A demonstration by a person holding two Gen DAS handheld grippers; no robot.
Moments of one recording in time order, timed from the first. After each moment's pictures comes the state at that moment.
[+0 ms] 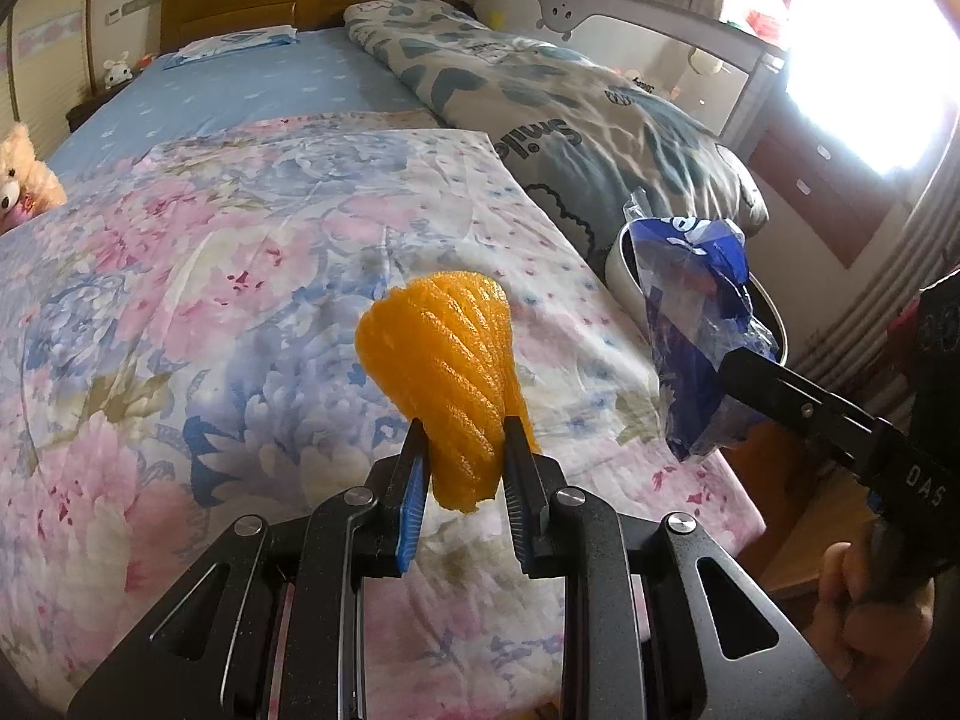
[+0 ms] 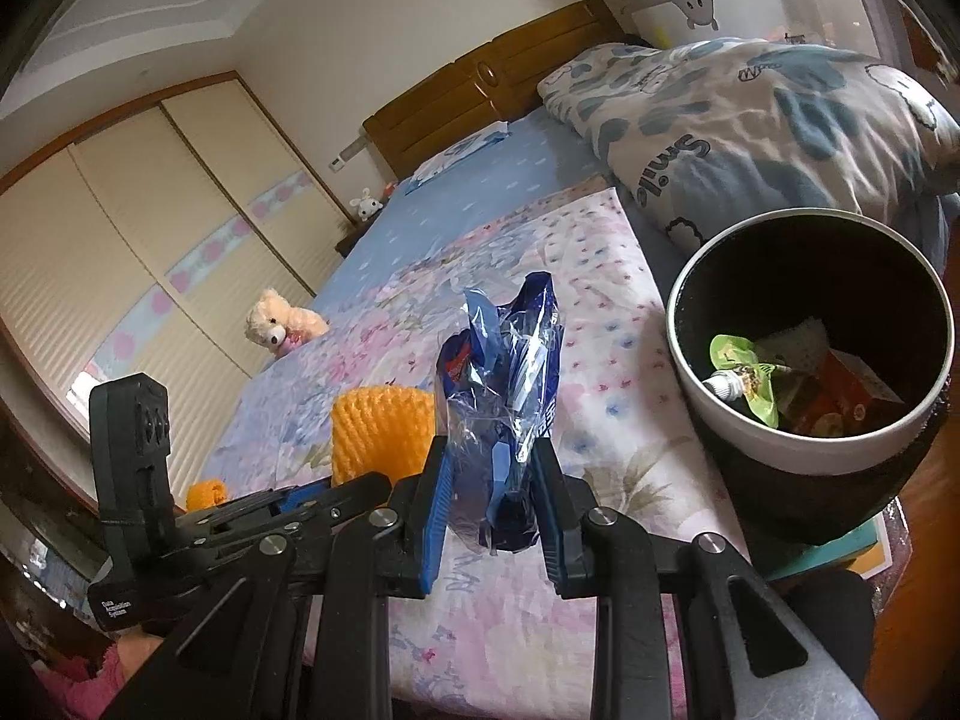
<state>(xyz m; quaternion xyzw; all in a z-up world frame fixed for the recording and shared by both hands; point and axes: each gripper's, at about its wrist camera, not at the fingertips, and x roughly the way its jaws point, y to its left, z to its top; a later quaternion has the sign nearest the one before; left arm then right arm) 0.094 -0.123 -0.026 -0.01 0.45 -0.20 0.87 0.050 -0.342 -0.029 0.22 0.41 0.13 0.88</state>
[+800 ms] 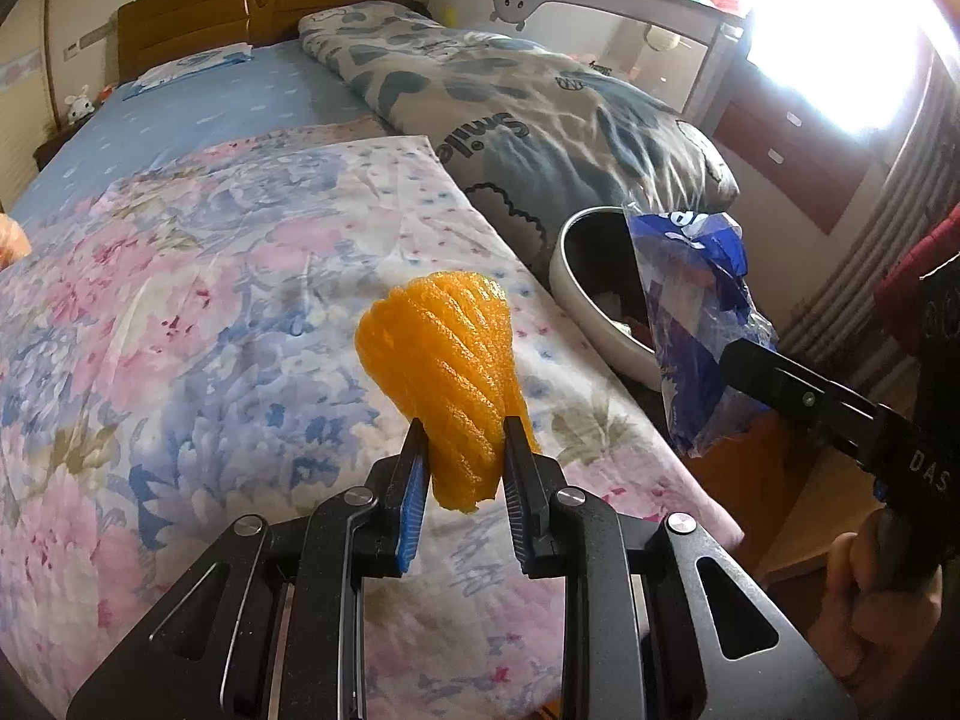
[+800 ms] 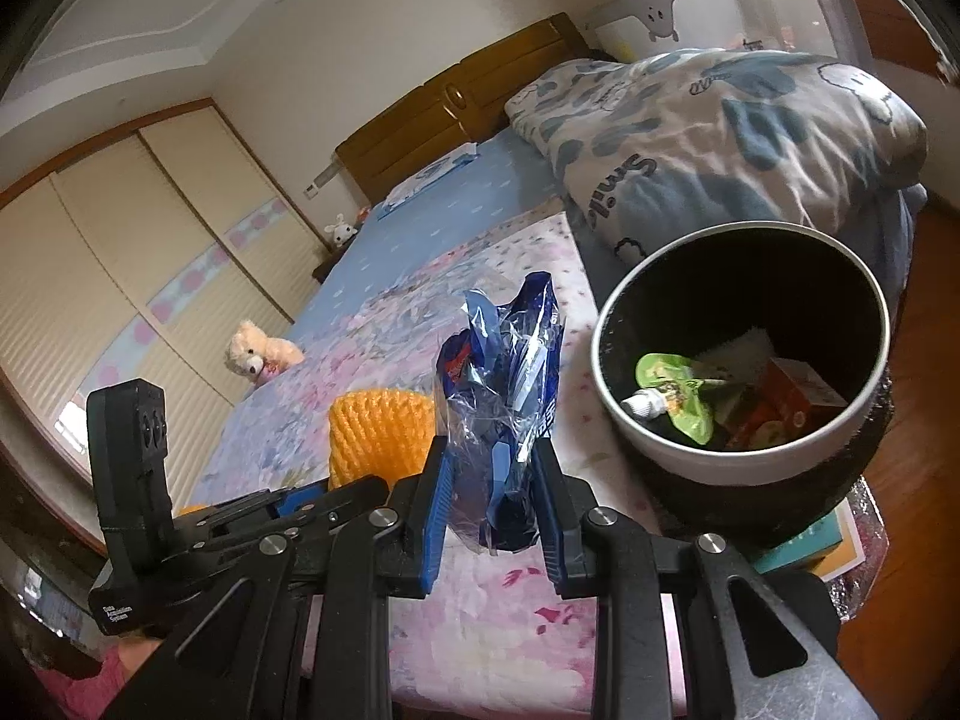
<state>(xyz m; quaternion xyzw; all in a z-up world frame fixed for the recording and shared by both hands) 0.096 -0.168 -0.020 0.02 0.44 -0.23 0.87 0.037 -0.379 -0.022 0.24 0.39 0.09 0.88</state>
